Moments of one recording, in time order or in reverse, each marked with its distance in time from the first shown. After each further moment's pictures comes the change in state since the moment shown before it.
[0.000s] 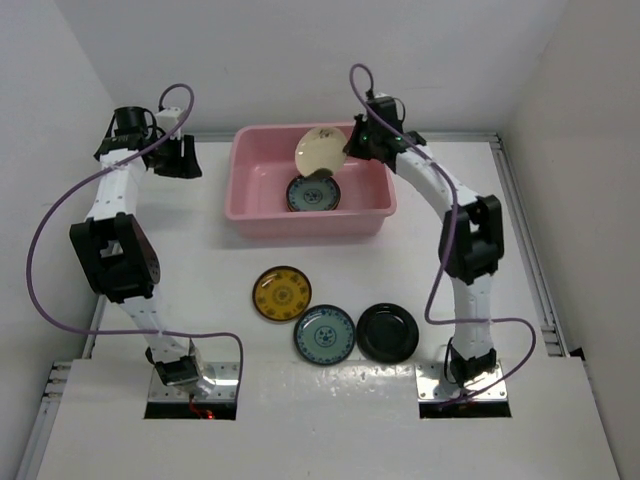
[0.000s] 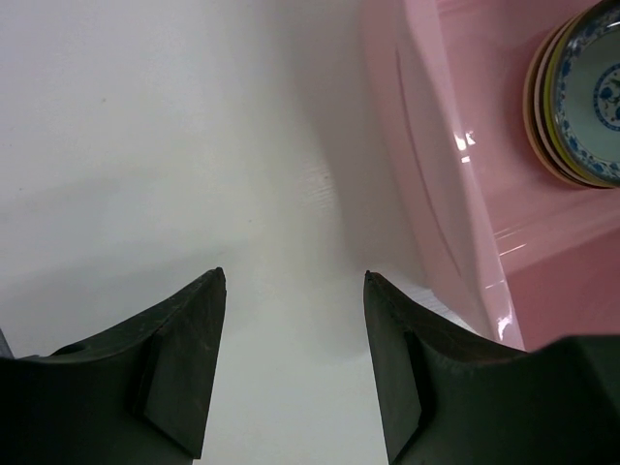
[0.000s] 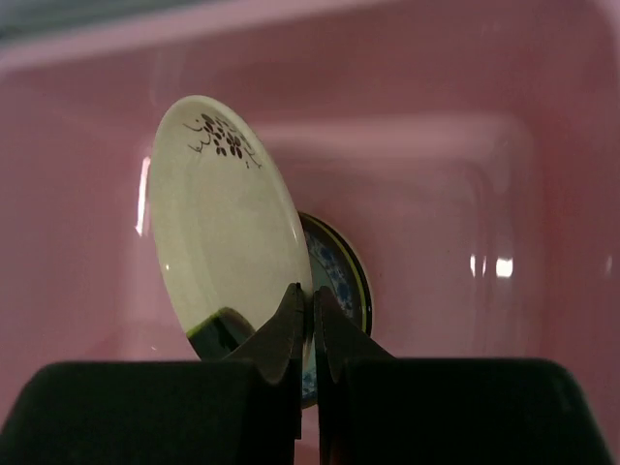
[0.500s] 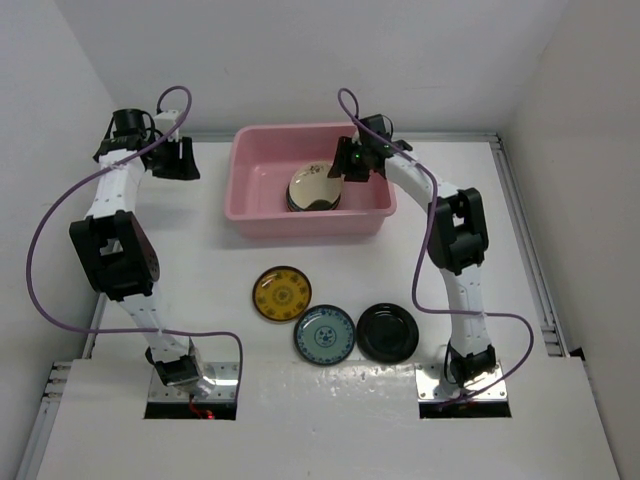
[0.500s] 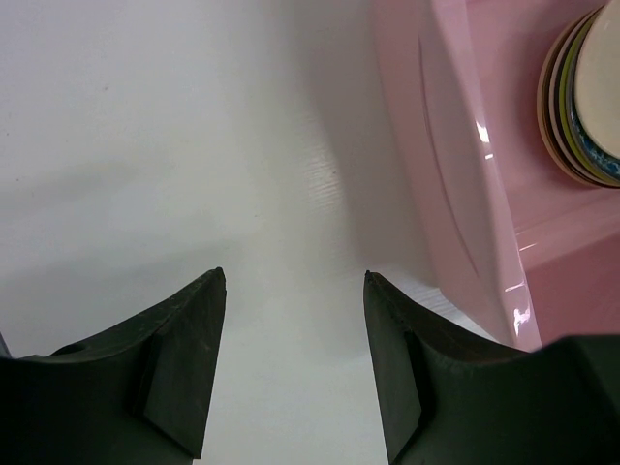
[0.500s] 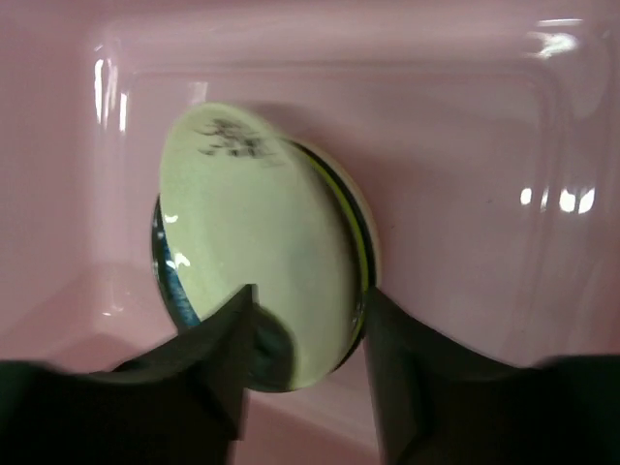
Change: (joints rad) left arm 0.017 0.022 0.000 0.001 -0.002 0.001; right arm 0.010 0.187 0.051 -0.095 -0.178 -0.010
